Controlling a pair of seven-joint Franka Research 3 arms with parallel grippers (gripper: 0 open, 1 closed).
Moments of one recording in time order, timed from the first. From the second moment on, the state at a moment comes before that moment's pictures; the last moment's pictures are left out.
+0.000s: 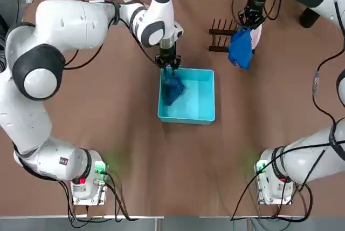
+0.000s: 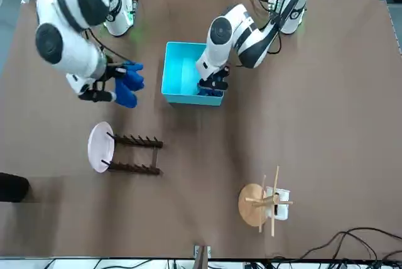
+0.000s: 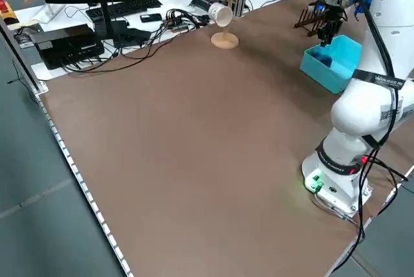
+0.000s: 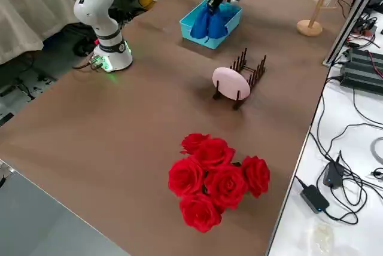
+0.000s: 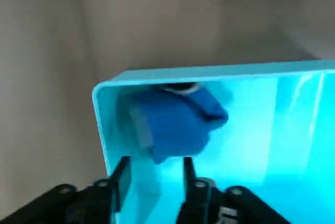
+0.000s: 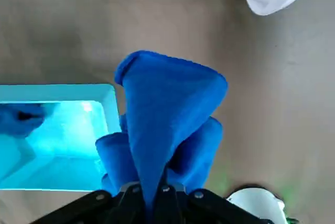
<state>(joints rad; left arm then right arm) -0.24 0.41 -0.67 -1.88 0.10 2.14 -0.81 0.35 0.05 -0.05 -1.90 0.18 1.64 0.32</state>
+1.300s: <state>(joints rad) -0.15 0.11 -0.06 -1.49 -0.01 1.74 -0.16 0.08 0.10 -0.05 -2.35 0.17 2.20 -0.17</state>
